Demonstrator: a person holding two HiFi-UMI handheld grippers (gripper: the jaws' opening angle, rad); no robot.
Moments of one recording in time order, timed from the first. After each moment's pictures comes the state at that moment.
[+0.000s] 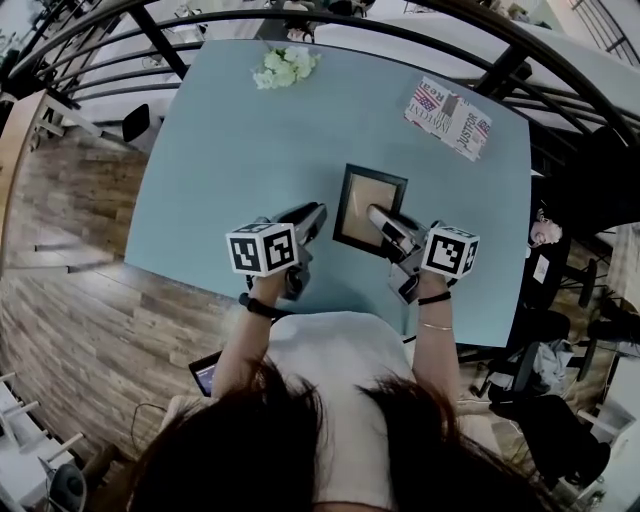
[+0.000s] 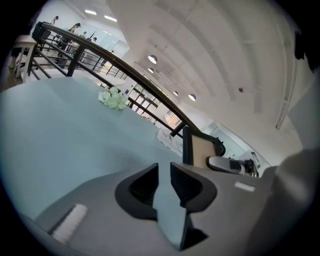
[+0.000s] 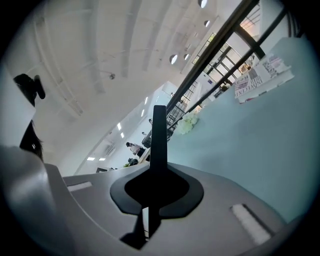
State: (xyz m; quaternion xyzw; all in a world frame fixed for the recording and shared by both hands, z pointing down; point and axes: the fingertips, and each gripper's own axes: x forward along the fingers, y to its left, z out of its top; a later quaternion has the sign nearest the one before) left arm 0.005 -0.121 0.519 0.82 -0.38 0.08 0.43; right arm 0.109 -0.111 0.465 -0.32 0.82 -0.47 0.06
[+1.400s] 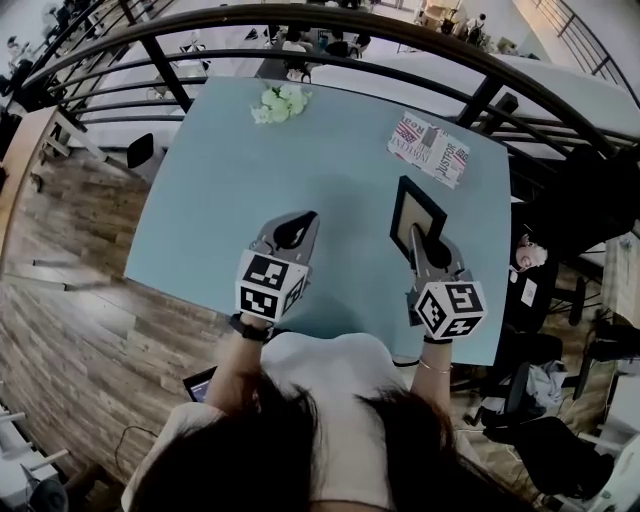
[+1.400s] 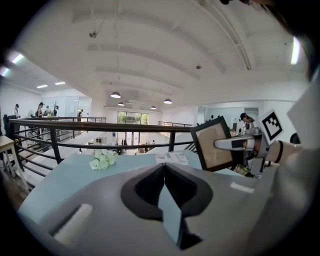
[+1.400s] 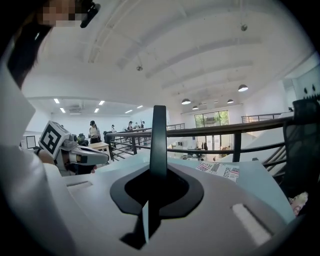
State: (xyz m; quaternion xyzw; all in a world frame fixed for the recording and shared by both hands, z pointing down) left arm 0.024 -0.110 0.409 0.89 -0.42 0.14 0.10; right arm 0.209 -0.081 0.375 -0.57 0.81 -0.11 -0.06
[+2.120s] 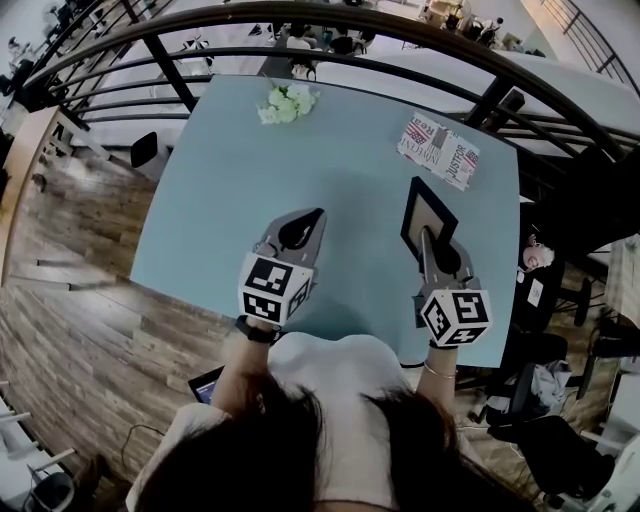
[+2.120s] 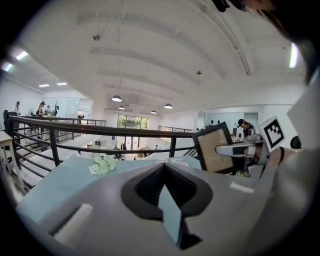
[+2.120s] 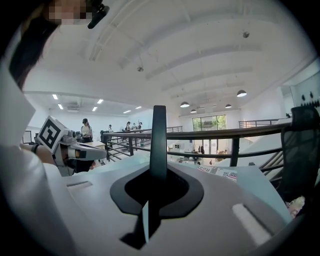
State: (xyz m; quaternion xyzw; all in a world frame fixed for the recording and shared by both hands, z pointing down) left arm 0.016 -0.123 0.392 0.90 -0.42 0.10 0.09; right arm 0.203 -0.087 0.367 -0.59 0.80 -0.09 -0.06
